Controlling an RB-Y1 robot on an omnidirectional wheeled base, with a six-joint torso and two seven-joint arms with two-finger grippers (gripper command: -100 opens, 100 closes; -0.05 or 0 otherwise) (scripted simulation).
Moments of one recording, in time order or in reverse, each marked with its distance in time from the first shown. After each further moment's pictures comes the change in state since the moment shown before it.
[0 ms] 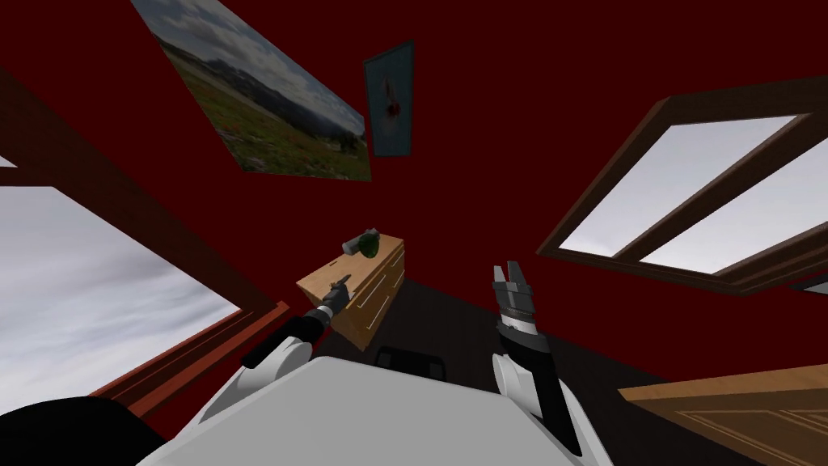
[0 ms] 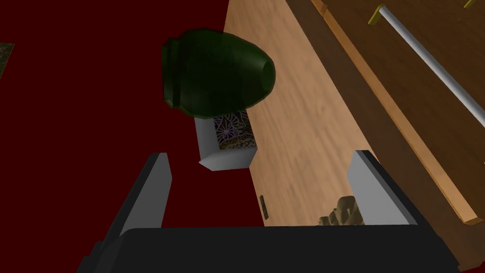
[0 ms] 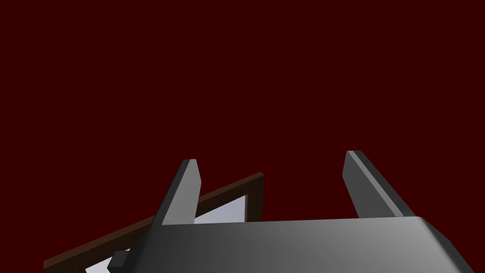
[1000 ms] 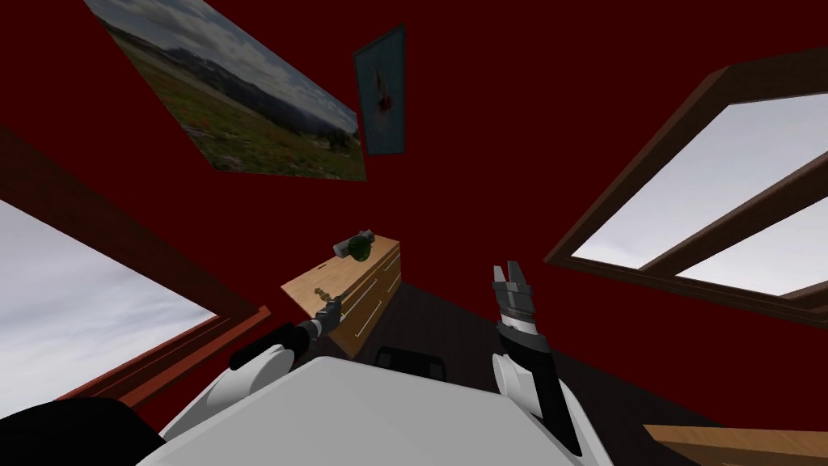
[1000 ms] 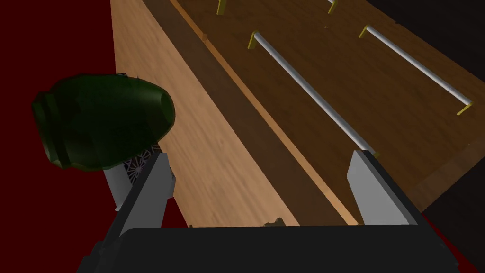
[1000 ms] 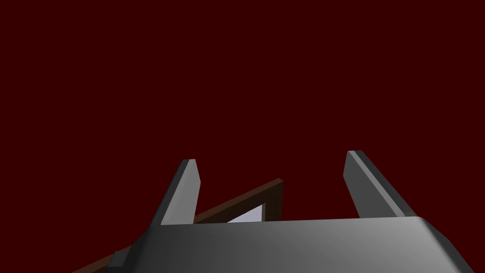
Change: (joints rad) left arm 0.057 0.079 0.059 0.039 0.132 0.277 -0.099; right arm 0.000 0.000 0.000 0.000 0.000 0.000 0.000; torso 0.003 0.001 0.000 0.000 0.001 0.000
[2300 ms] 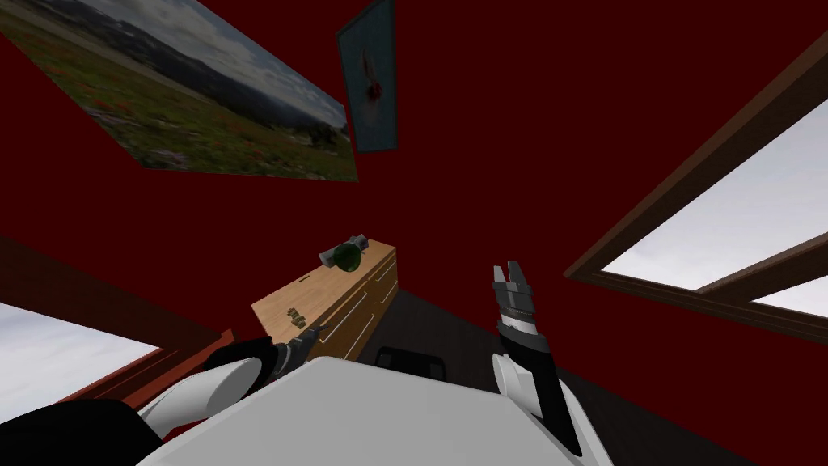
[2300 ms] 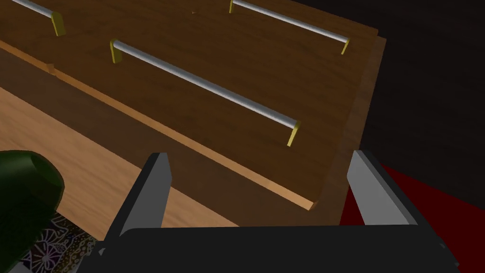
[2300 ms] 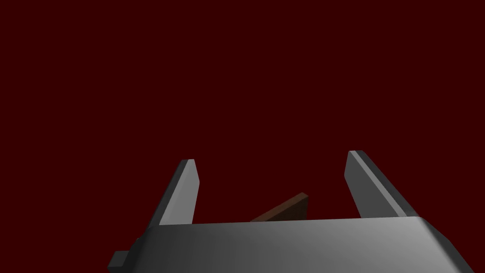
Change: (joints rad) left arm 0.071 0.172 0.091 0.107 0.080 0.351 -0.165; right arm 0.000 0.000 0.000 0.000 0.000 0.000 0.000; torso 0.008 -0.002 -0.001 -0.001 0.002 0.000
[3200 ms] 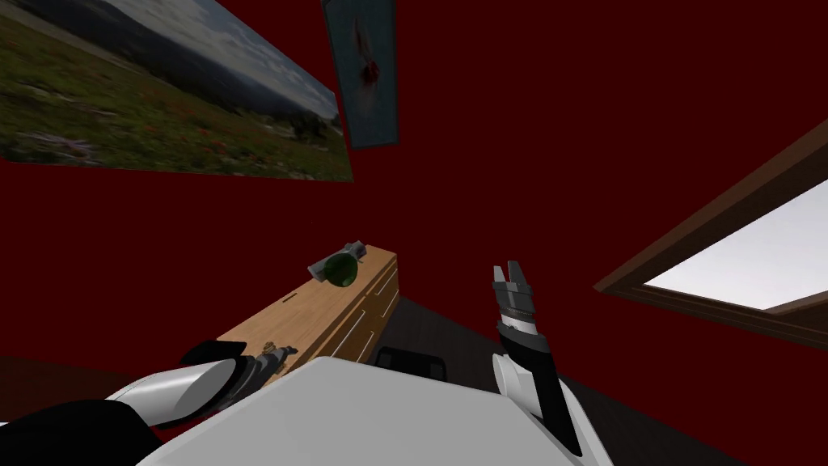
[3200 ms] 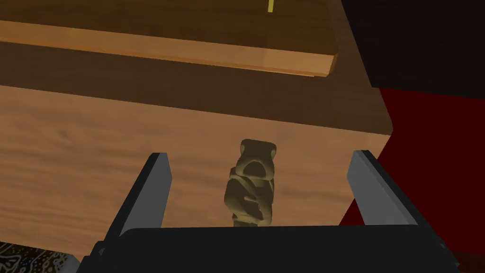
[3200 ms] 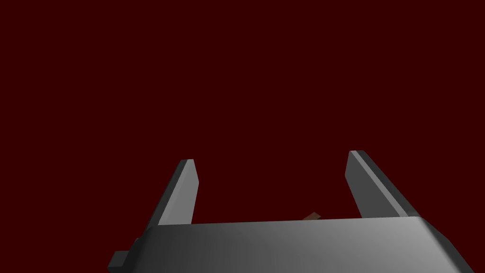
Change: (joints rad) left arm 0.035 0.146 0.078 0.086 -0.022 0.198 -0.107; right arm 0.000 0.000 0.000 0.000 0.000 0.000 0.000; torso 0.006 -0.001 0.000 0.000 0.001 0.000
